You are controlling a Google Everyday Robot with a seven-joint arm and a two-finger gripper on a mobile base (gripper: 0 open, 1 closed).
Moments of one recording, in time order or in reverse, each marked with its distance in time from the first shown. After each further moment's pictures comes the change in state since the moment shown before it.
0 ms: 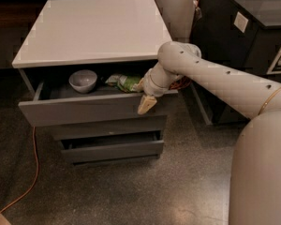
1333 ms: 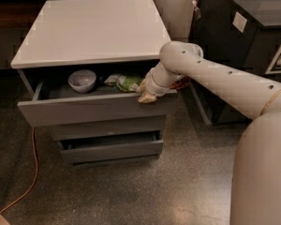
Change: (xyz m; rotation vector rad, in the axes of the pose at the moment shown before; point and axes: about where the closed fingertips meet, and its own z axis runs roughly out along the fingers) arm 0.000 0.000 0.002 0.000 0.000 0.000
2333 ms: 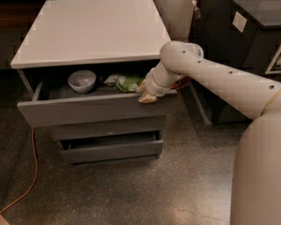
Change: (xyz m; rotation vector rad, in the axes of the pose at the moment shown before) arm 0.000 0.000 0.000 0.000 0.000 0.000
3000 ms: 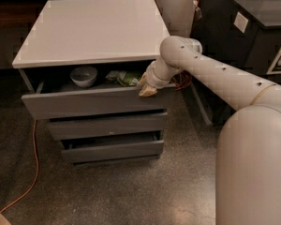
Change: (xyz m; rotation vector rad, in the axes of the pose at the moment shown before) arm 0.013 -0.045 0.006 0.054 0.009 -0.027
